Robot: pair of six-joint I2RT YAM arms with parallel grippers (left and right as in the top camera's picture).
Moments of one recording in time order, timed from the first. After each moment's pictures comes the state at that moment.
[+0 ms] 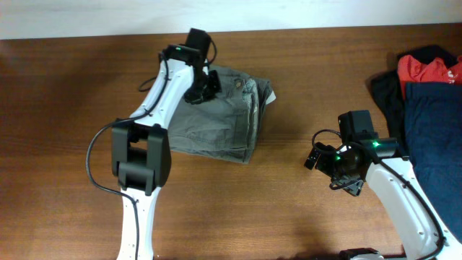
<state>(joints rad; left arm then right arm) -0.29 2.40 2.14 -1.09 0.18 -0.50 0.04 1.32 0.90 -0.99 -0.14 0.63</state>
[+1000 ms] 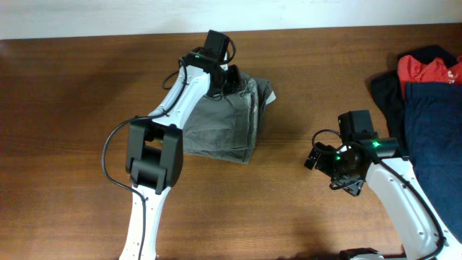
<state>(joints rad) -0.38 2.46 2.14 -0.79 0.25 -0.54 0.04 1.32 0.90 -0.99 -0.14 0.62</state>
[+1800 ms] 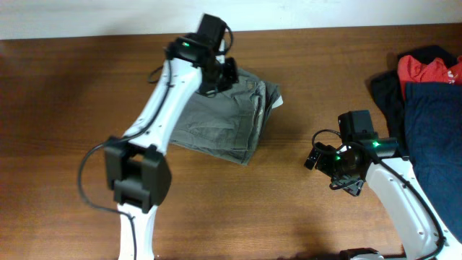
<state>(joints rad) -0.38 2.22 2.17 -1.12 0.24 -0.55 0.04 1.32 0.90 -0.99 -0.14 0.63</state>
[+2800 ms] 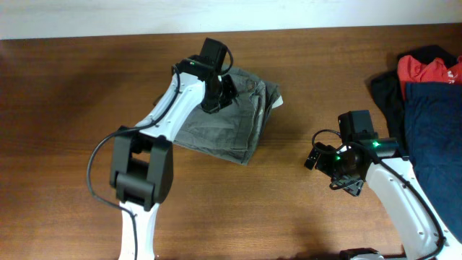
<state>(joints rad) -0.39 2.26 1.89 -0.86 0.23 -0.74 0.04 1.32 0.90 -0.99 -0.14 0.63</state>
